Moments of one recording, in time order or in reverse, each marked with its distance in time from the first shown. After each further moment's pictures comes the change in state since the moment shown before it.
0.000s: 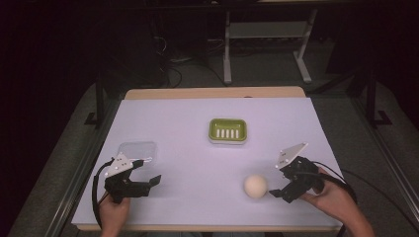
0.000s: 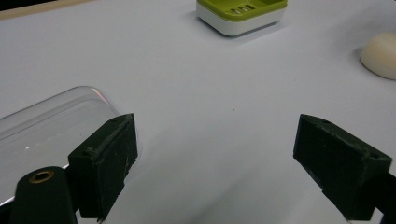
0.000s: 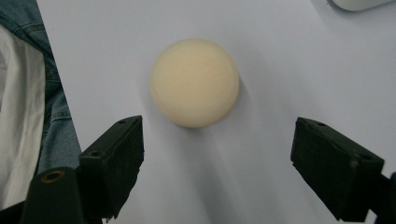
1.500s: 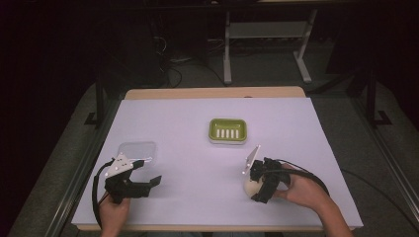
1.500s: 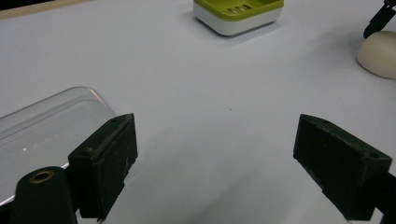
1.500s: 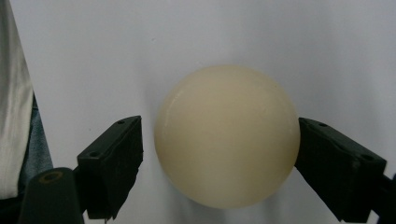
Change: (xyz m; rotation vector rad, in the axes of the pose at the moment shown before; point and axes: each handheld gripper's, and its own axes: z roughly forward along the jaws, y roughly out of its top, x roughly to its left) left arm -0.001 0.000 0.000 0.003 -0.006 0.006; right arm 0.006 0.047 0.068 0.248 0.100 -0.137
